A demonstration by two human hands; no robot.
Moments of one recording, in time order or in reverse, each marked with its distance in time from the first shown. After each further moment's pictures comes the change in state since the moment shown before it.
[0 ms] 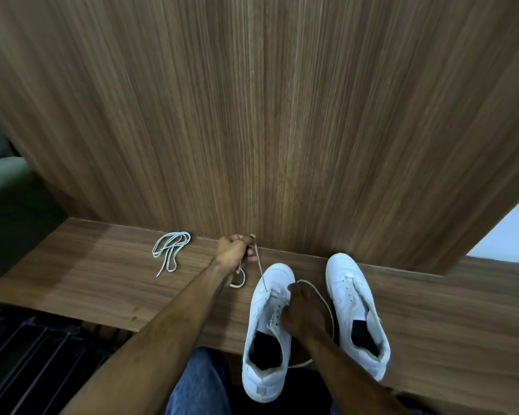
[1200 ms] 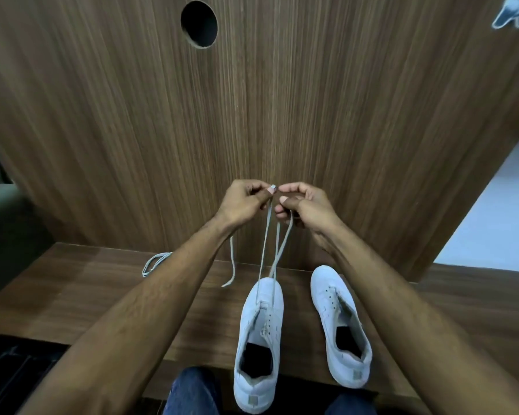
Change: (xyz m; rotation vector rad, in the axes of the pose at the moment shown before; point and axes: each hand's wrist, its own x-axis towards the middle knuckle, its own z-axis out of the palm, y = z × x) left_hand -0.049 0.126 0.028 0.387 -0.208 0.747; right_hand -0.018 -0.079 -0.235 1.145 0.191 -0.275
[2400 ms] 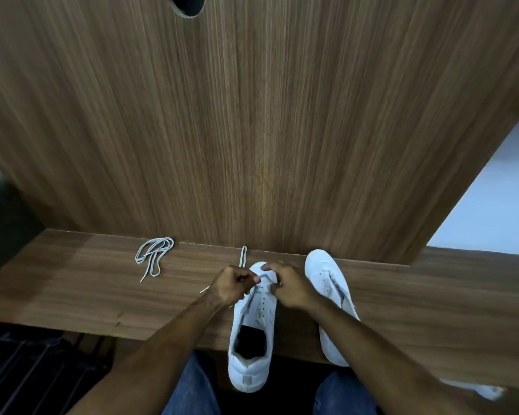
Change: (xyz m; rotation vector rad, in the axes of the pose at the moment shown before) left_hand -0.109 -0.153 0.050 0.045 -0.271 -0.403; right_hand -0.055 0.167 -0.001 -0.835 -0.320 0.062
